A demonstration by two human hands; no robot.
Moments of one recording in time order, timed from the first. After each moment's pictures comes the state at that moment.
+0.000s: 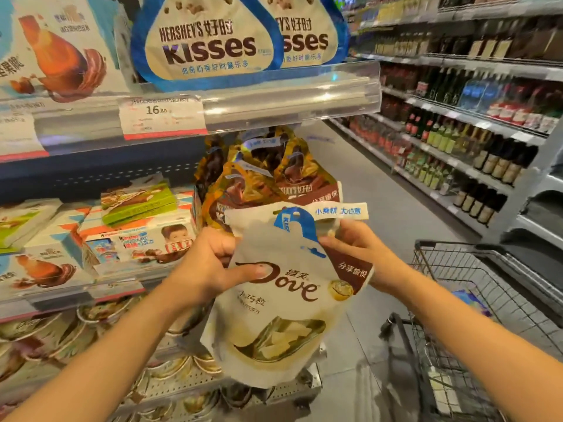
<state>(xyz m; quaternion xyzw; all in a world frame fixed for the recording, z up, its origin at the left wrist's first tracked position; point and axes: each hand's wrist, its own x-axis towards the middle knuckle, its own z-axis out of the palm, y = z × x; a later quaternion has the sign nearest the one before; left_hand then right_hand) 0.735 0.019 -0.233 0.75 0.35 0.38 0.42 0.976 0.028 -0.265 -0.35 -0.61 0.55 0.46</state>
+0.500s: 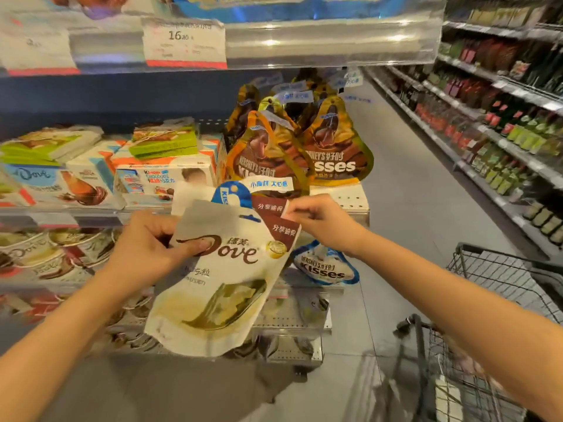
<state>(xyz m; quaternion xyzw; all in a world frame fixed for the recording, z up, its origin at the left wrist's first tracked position) 0.700 -0.037 -0.262 0.65 0.57 0.46 0.22 0.938 0.069 -0.288 -0.32 -0.77 0.44 0.33</state>
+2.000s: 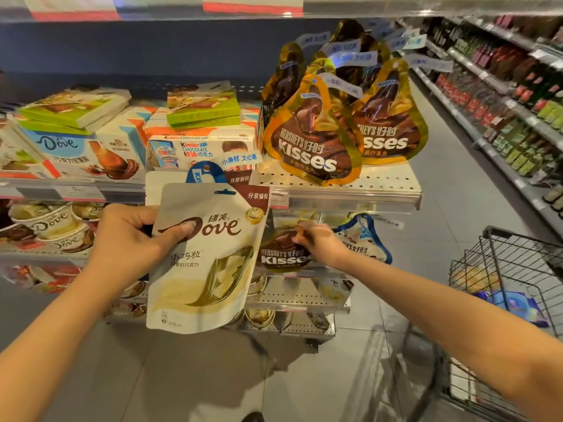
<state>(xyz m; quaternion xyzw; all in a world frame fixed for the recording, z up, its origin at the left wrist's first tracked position) 0.620 -0.046 -0.283 0.58 0.63 0.47 0.20 0.866 0.099 -0.417 -0.49 -0.79 0.34 0.15</state>
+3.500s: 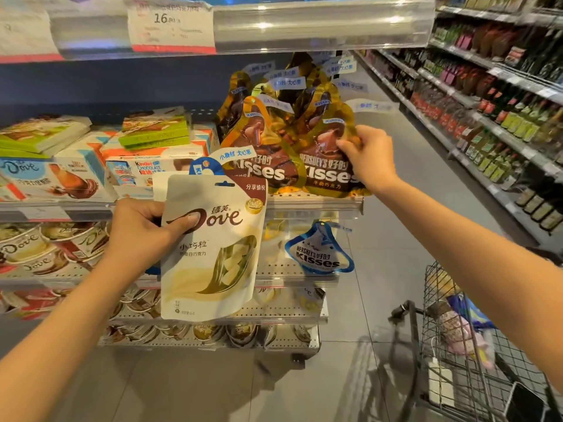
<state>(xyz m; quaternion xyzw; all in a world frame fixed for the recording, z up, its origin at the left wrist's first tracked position) 0.697 -0.020 -0.280 0.55 0.63 0.51 0.21 0.990 0.144 -0.267 -0.57 -0.66 0.17 0.46</state>
